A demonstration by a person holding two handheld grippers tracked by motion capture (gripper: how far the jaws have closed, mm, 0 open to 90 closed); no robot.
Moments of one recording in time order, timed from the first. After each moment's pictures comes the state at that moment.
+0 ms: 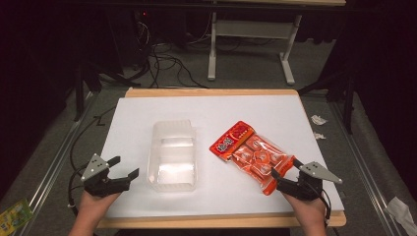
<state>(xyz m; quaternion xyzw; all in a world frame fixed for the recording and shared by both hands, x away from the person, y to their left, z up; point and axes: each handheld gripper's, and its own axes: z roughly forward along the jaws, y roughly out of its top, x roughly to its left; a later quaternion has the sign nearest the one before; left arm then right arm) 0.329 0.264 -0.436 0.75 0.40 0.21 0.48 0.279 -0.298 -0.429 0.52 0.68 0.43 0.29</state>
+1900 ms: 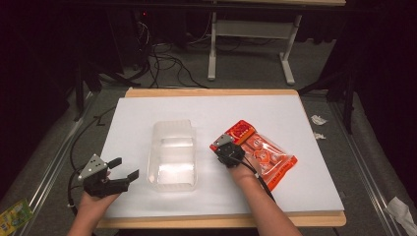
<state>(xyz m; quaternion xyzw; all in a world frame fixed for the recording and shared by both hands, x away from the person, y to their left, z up) 0.330 0.269 -0.438 0.75 0.40 0.18 0.50 0.410 -0.128 -0.460 0.38 0.85 0.23 0.28</state>
